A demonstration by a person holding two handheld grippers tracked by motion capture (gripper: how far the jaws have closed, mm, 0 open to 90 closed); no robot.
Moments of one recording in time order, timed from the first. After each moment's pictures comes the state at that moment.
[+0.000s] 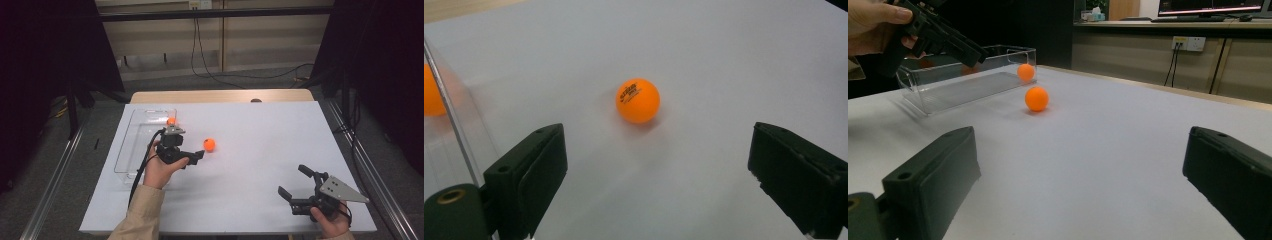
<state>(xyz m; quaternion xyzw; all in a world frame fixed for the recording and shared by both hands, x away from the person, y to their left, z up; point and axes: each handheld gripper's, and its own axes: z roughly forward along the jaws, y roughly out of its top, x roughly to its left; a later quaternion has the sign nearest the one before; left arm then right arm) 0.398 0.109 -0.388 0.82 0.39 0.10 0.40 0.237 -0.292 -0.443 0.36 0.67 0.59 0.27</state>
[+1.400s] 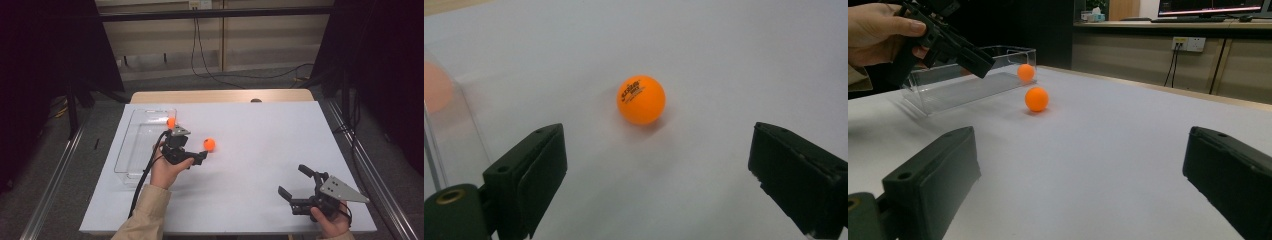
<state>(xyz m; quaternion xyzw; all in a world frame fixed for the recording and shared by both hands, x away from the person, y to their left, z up) 0.402 0.097 -0.400 0.82 0.40 0.11 0.39 0.237 -0.293 -0.443 0.36 0.67 0.59 0.27</state>
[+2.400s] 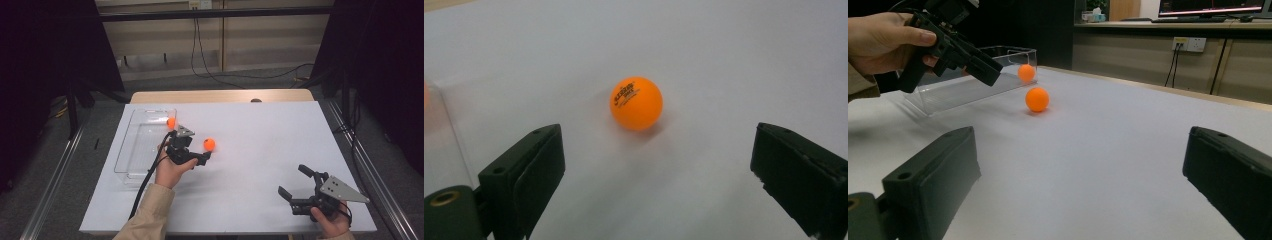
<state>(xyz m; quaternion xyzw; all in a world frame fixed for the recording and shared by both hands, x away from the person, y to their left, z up) 0.407 0.087 -0.411 0.82 0.39 0.11 0.39 0.237 -0.292 -0.443 0.36 0.67 0.59 0.27</state>
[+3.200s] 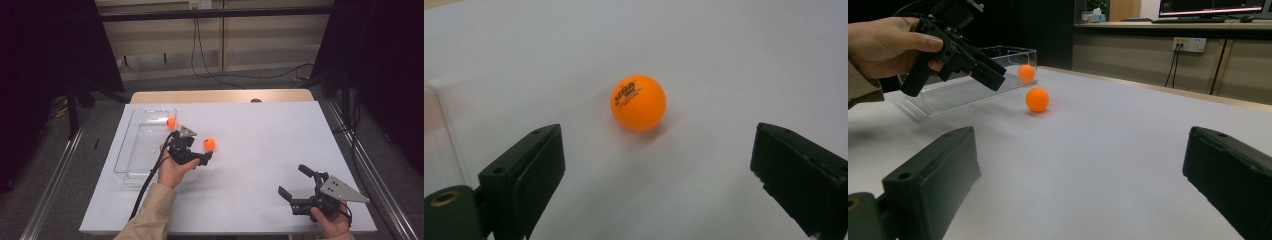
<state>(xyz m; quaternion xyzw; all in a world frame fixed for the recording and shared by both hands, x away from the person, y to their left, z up) 0.409 0.082 -0.416 0.83 0.39 0.12 0.38 0.237 -0.293 -0.443 0.36 0.67 0.59 0.27</state>
